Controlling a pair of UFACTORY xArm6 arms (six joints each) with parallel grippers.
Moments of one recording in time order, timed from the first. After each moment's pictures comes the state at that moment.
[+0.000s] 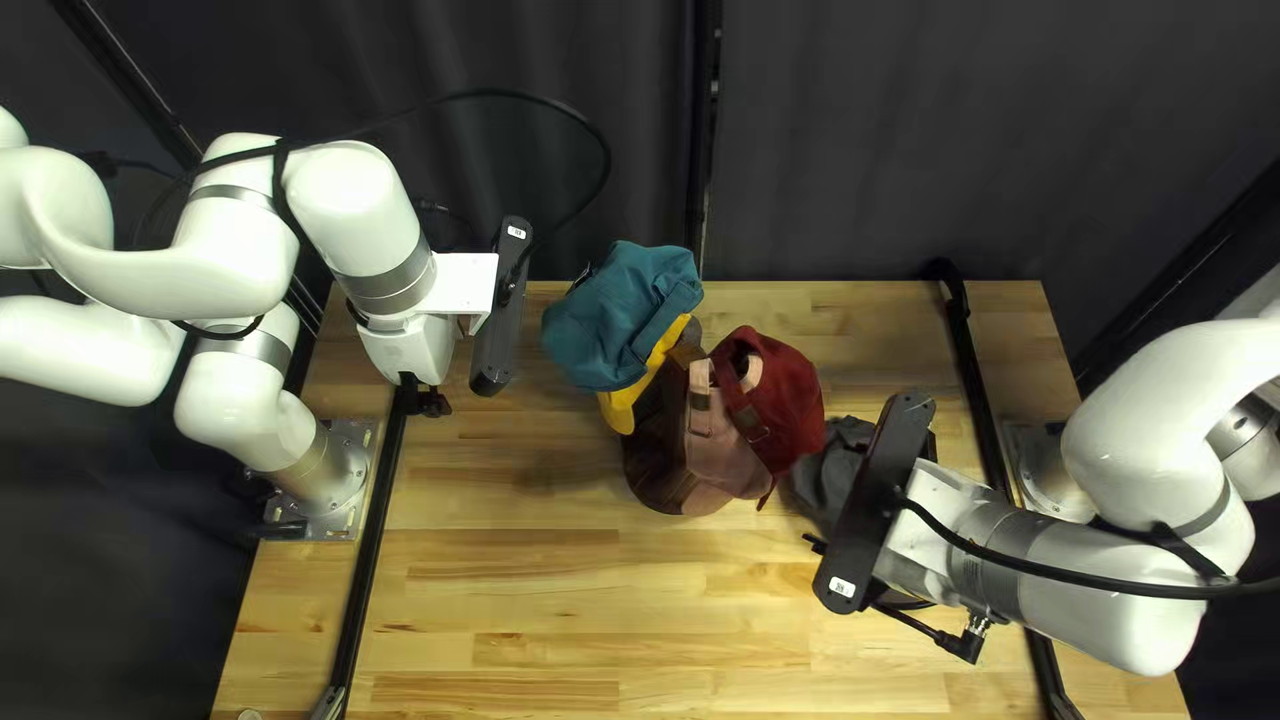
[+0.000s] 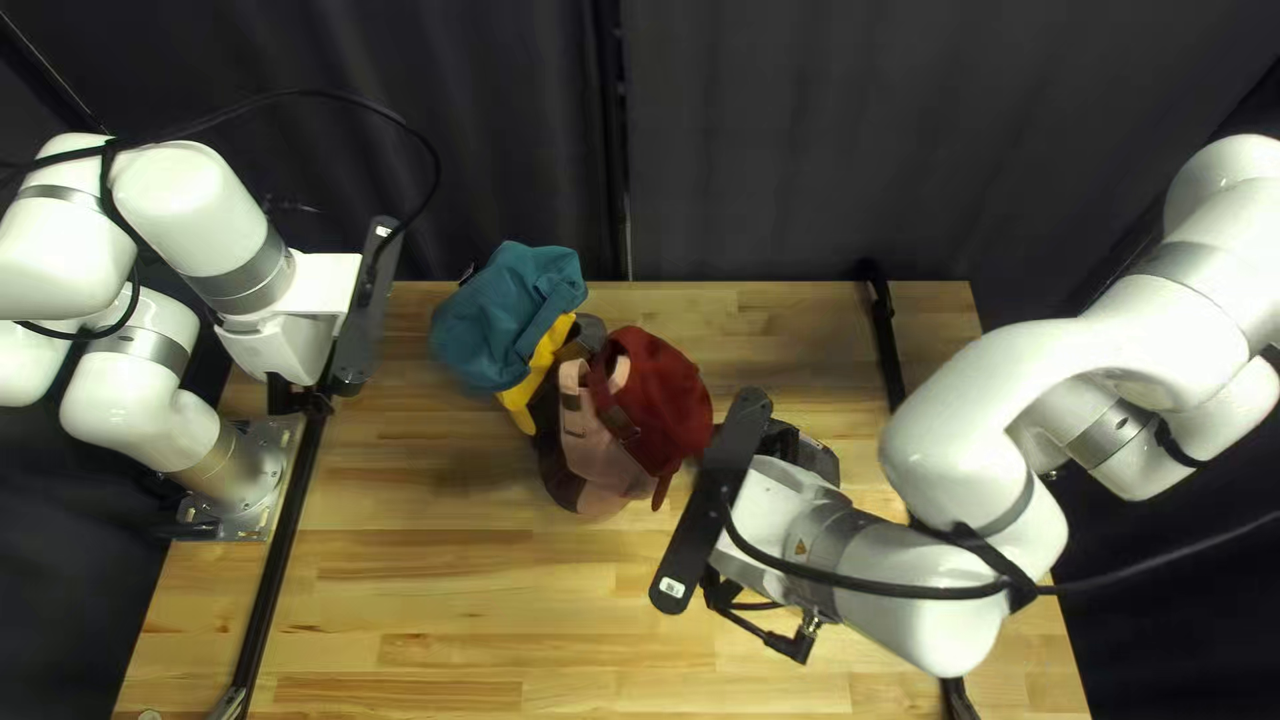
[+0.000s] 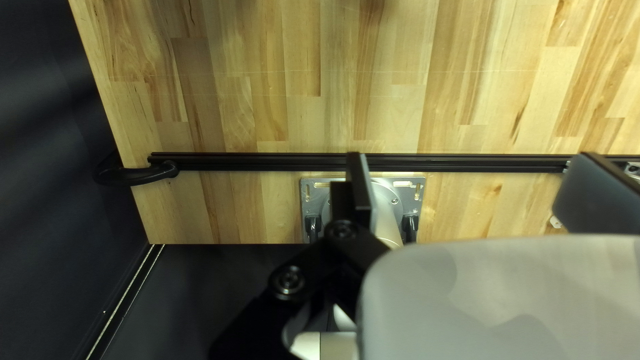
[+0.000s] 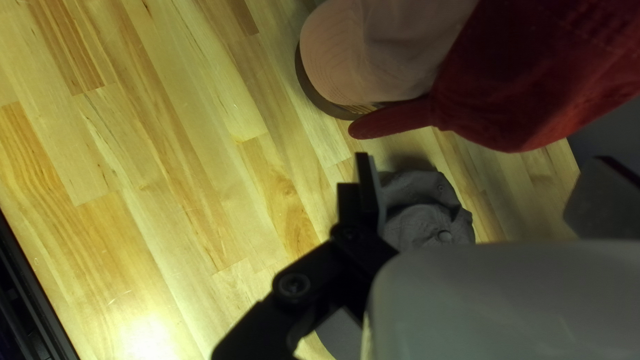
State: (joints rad) left arm -0.01 -0.79 -0.78 0.00 1.57 -0.01; right arm 0.68 -0.28 -0.98 -0.77 1.31 1.24
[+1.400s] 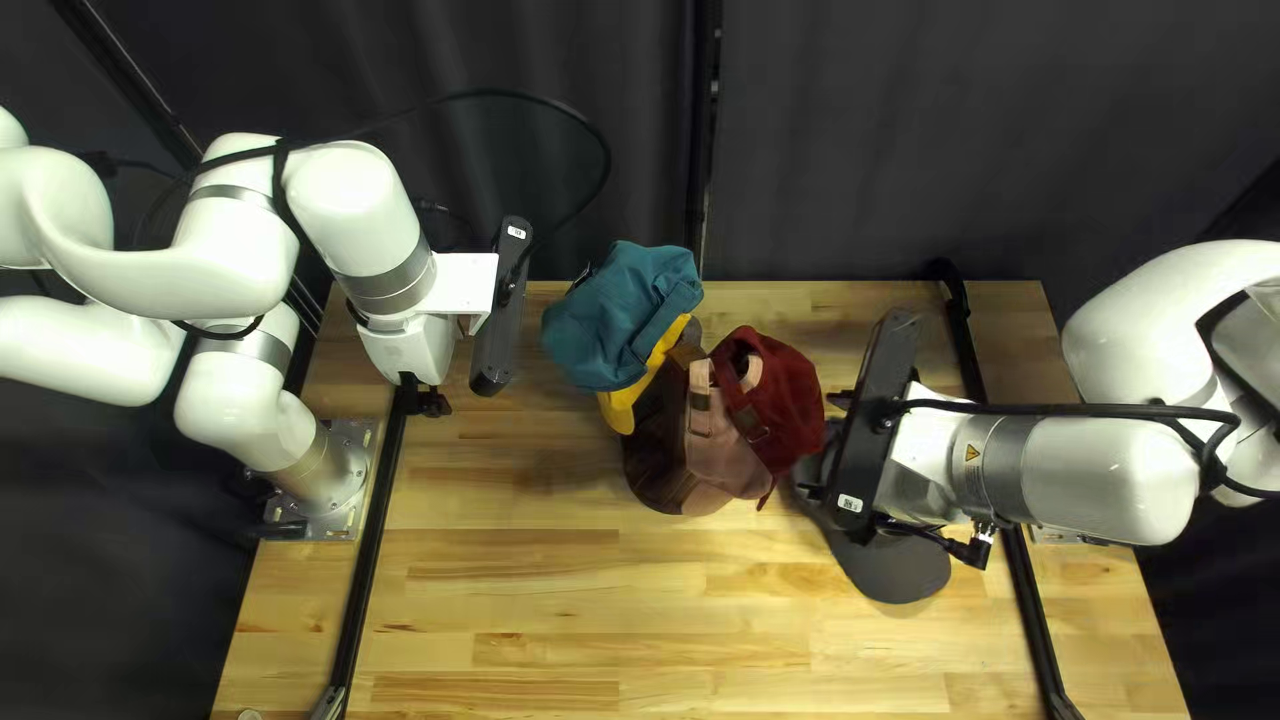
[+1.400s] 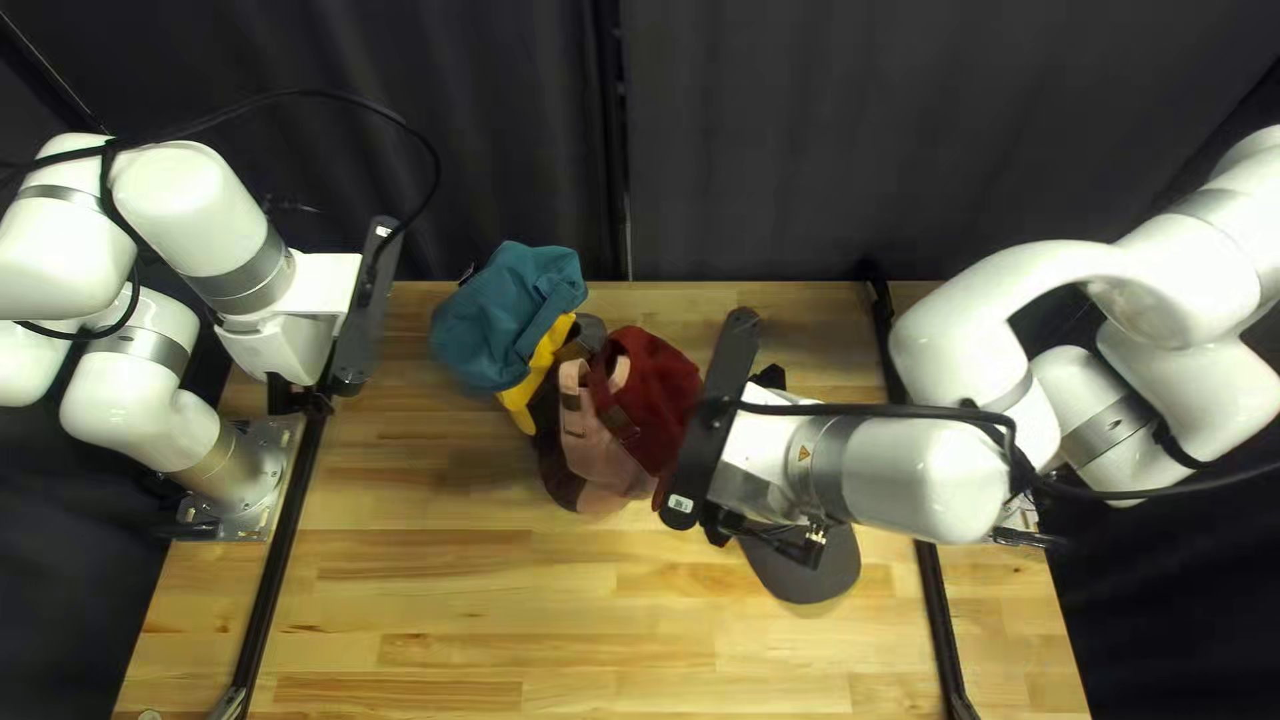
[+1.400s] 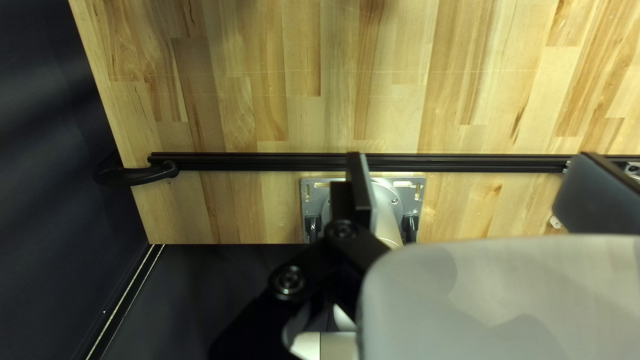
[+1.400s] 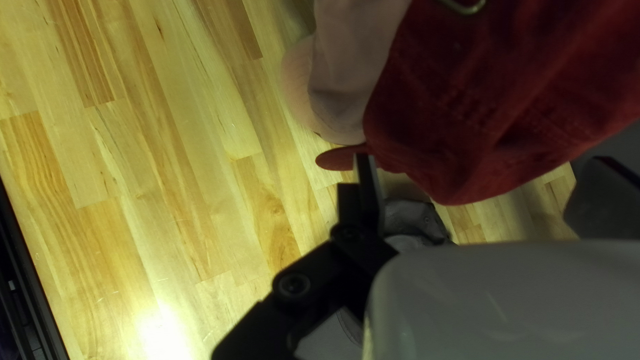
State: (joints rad) left arm -0.01 -0.79 -0.78 0.00 1.57 -0.01; right arm 0.51 -0.43 -0.89 -0.72 1.14 1.05
